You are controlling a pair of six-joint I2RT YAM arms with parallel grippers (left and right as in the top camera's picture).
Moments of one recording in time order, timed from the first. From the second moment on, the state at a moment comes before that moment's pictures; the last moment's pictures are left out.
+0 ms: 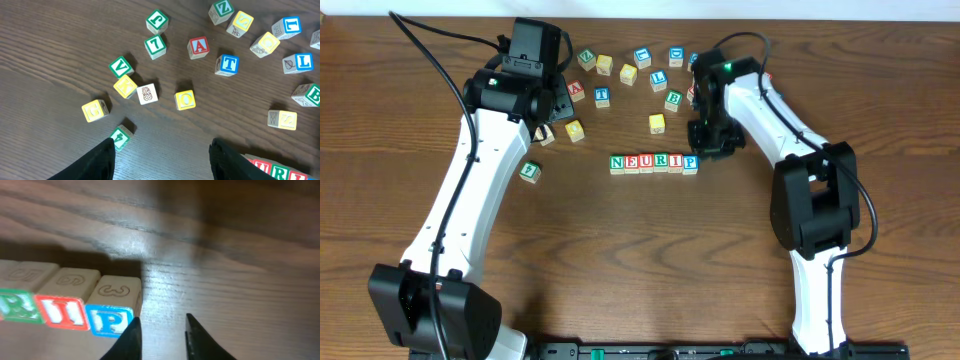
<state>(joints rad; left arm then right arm) -0.21 1.68 1.61 -0.98 -0.23 -0.45 0.33 2.28 1.93 -1.26 -0.10 0.23</state>
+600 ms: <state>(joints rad) -0.21 1.68 1.61 -0.98 -0.23 -0.45 0.30 2.28 2.22 -1.32 -0.10 0.22</state>
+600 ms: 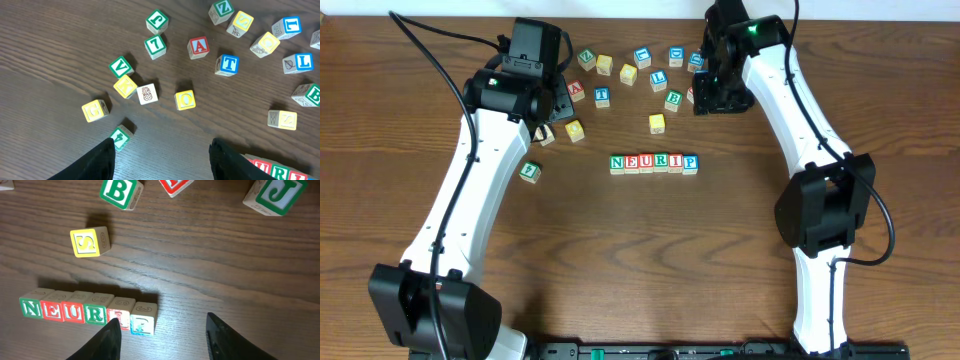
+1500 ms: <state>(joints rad) -0.21 1.68 1.61 -0.96 -0.24 -0.33 0.19 2.28 2.37 -1.38 -0.07 0.24</state>
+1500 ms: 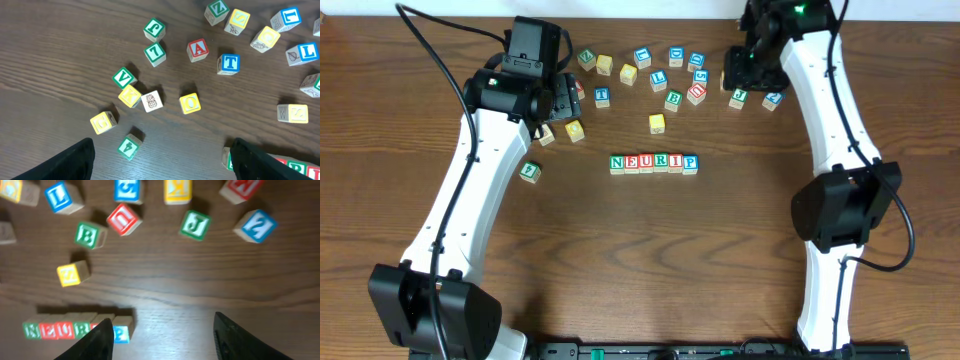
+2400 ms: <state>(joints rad) -0.21 1.68 1.61 -0.96 -0.24 -0.30 0.18 2.28 2.37 -1.28 -0.10 0.27</state>
